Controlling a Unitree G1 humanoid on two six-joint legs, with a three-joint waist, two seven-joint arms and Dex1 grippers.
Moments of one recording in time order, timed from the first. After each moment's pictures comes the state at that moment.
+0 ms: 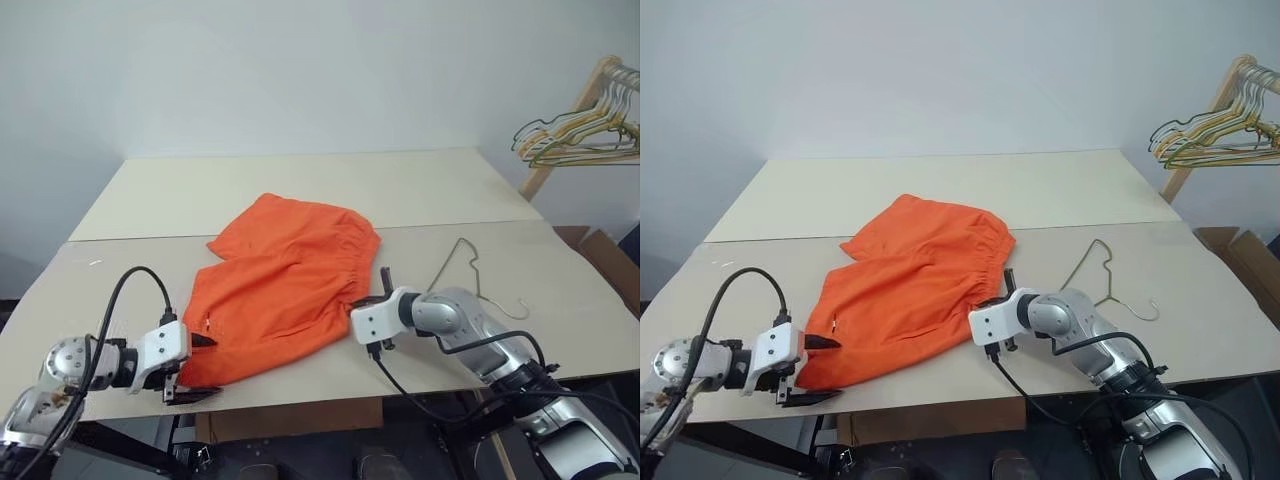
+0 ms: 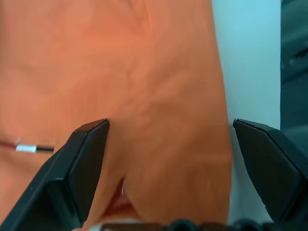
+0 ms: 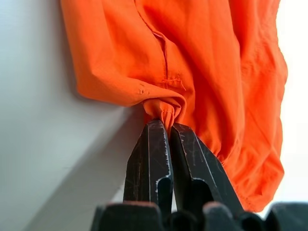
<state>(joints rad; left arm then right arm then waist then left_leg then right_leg) 0.08 0.91 0.04 -0.02 -0.21 0.03 -1.24 -0.46 -0.59 0.47 0.01 -0.53 -0.14 0.81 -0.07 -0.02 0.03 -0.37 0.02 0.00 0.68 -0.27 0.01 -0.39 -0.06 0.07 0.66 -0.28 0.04</state>
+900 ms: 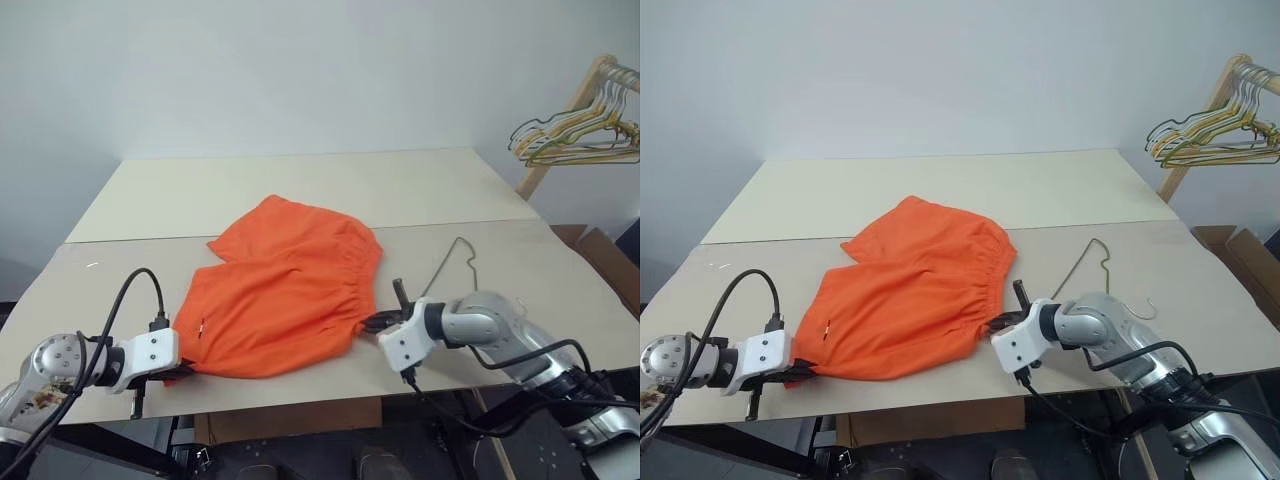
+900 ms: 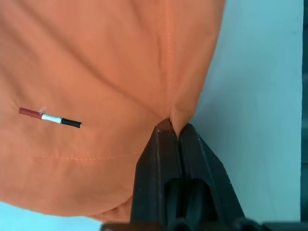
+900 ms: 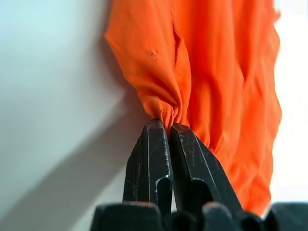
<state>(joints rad) 0.10 1.03 0.02 0.03 -0.10 -0.10 -1.22 -0.39 -0.82 0.45 -0.05 -0.34 -0.48 0.93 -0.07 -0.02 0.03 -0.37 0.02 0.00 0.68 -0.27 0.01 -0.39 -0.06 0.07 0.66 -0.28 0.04</state>
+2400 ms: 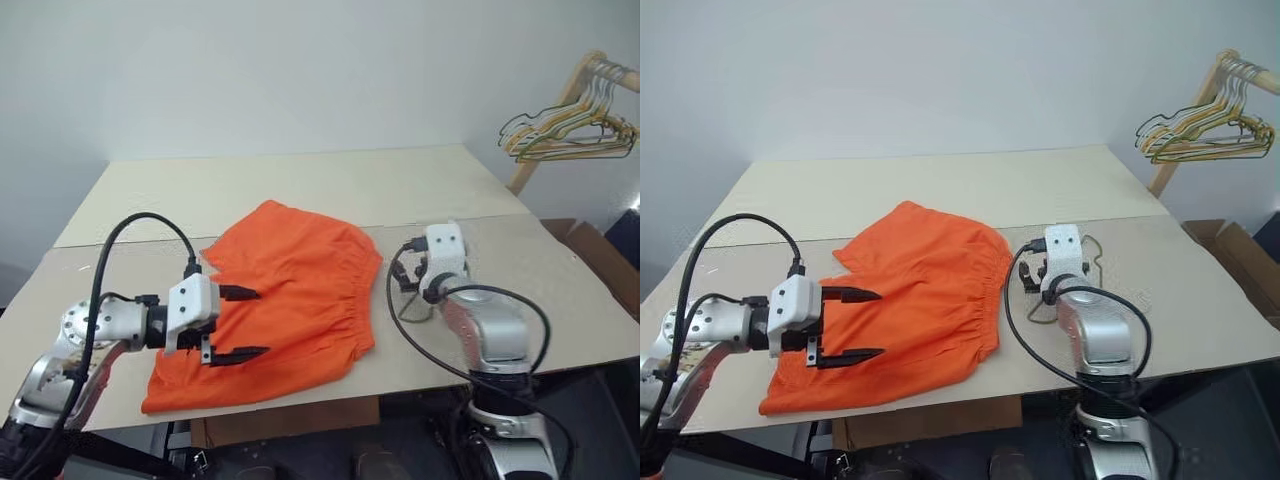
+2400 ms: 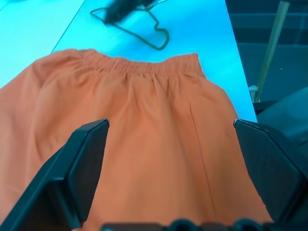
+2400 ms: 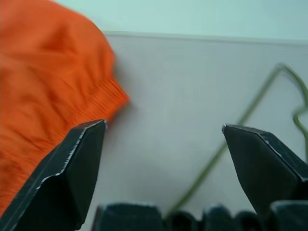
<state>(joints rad) -0.08 0.87 0.06 -0.37 -0.42 0.27 -1.15 -0.43 -0.16 -0.08 -0.18 0.06 1.05 0.01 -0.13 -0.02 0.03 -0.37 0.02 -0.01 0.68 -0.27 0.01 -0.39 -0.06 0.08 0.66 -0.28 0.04</state>
